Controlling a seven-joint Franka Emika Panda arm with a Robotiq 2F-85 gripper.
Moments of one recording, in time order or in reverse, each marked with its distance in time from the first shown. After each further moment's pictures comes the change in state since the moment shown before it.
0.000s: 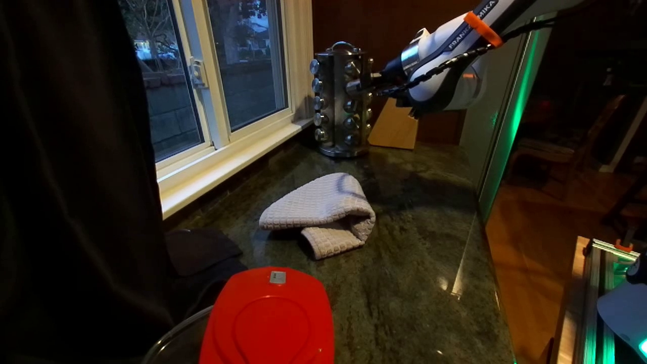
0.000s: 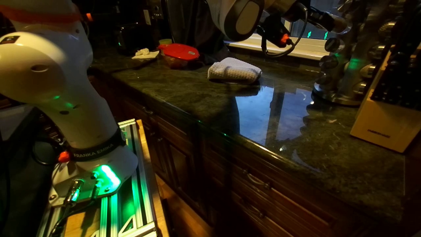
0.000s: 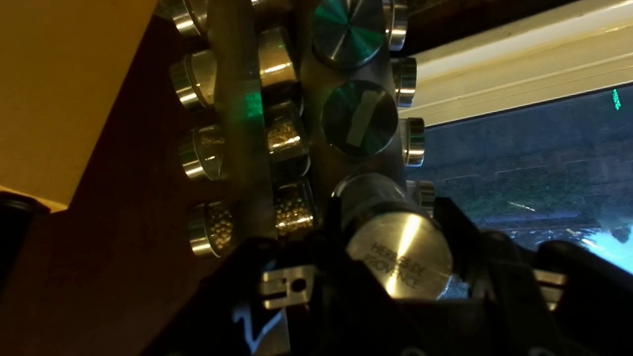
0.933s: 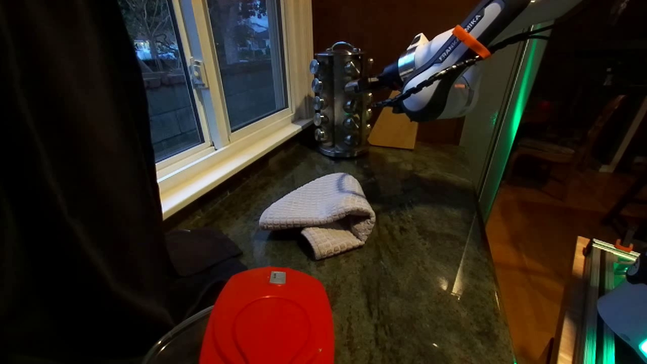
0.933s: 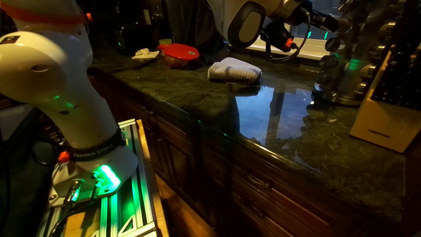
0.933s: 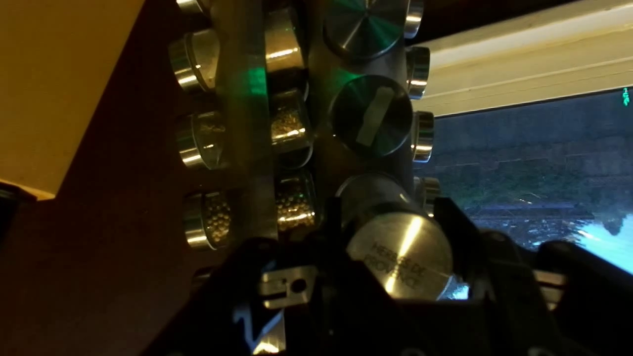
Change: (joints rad) arm 0.004 0.068 0.000 0.029 0.011 0.097 -0.050
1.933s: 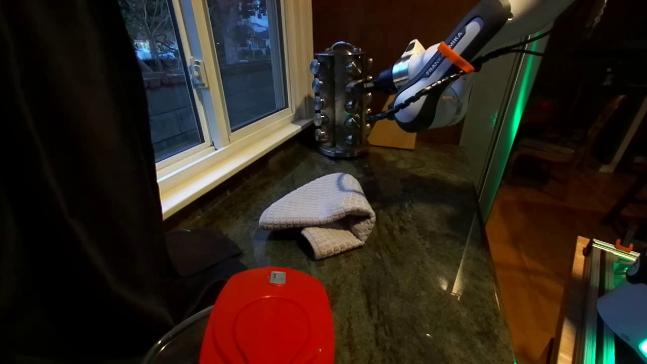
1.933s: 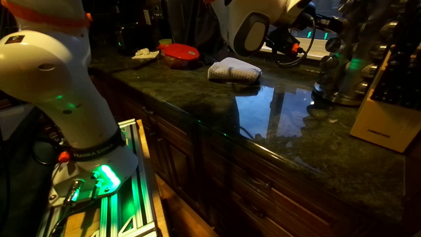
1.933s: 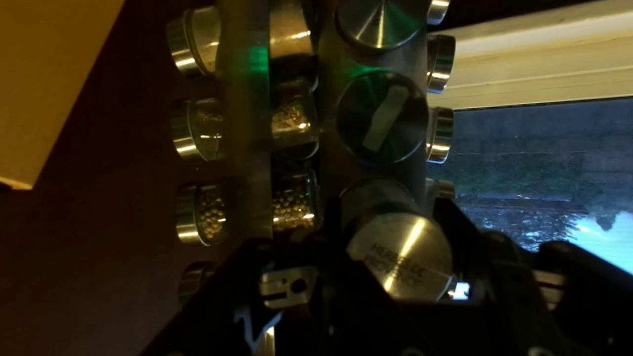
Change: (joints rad) arm 0.063 0.095 -0.068 0.061 -0.001 0.093 -0.042
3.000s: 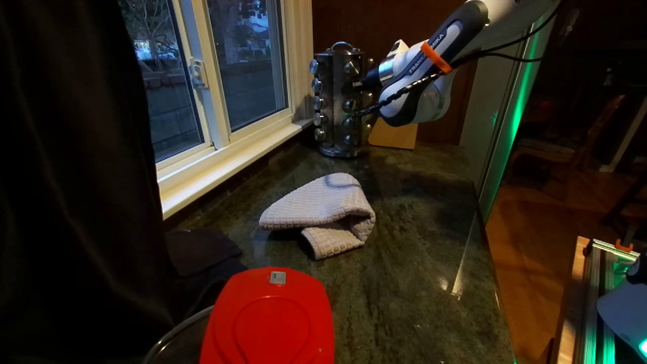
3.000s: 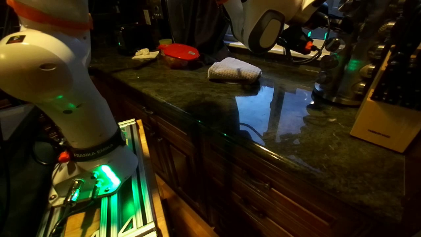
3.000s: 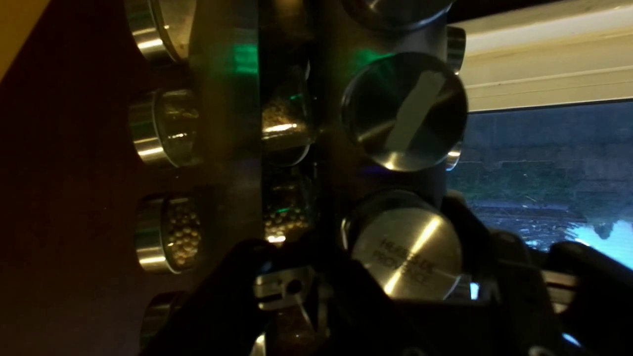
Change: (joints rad) arm 0.011 0.085 -0.022 0.155 -0.005 -0.096 0.000
